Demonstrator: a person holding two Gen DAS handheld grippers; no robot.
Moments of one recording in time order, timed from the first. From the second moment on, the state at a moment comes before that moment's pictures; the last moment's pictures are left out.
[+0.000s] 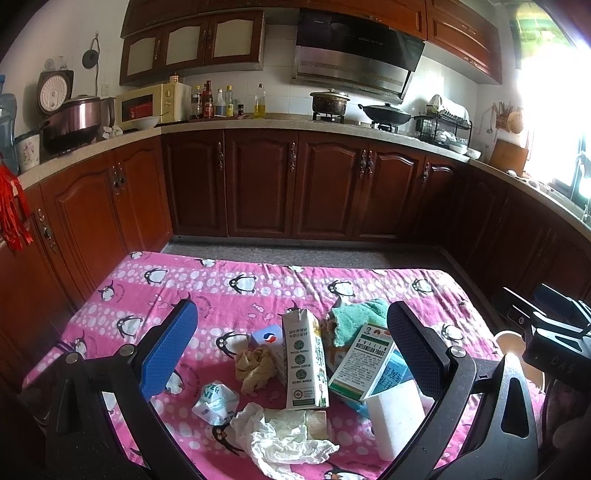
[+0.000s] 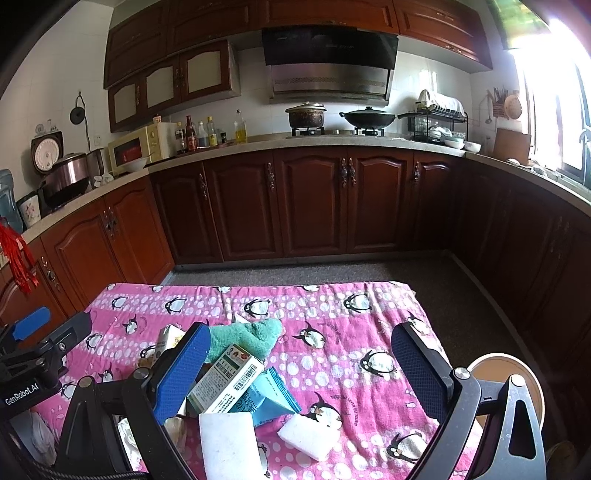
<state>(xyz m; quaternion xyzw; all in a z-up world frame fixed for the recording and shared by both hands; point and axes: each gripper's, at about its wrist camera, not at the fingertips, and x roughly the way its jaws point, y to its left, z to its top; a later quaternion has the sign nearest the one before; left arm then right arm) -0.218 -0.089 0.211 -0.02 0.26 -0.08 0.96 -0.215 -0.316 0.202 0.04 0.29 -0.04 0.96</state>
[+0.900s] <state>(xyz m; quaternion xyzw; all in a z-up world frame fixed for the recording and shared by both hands) -0.208 -0.076 0.200 -0.02 0.29 -0.08 0.95 -0.208 -0.315 0.191 0.04 0.31 -0.03 0.95</state>
